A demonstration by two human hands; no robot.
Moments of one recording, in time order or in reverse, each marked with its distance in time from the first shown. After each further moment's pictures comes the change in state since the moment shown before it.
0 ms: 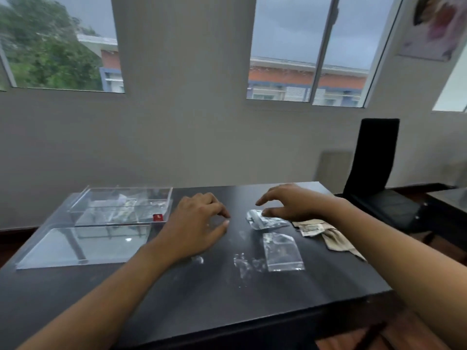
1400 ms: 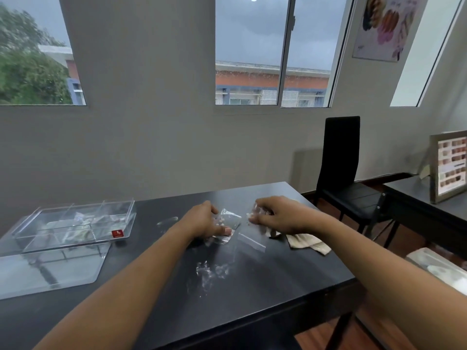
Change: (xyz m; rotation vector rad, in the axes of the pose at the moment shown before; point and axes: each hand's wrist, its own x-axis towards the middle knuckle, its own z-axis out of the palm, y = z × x) left_hand 0.092 0.025 0.078 -0.248 -0.446 -0.514; right_hand -0.057 0.028 0.012 0.353 0.126 0.225
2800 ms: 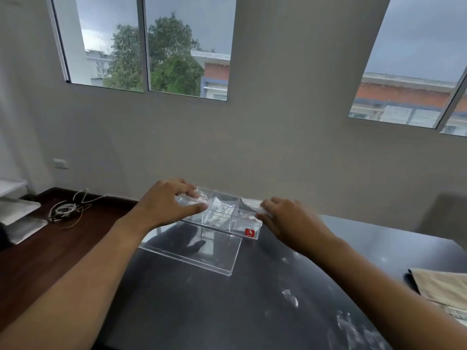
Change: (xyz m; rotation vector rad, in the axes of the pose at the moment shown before) left_hand -0.139 -0.268 -0.179 0.092 0.612 -0.020; right_hand 0.142 -0.204 0.121 -0.394 0.243 -0.650
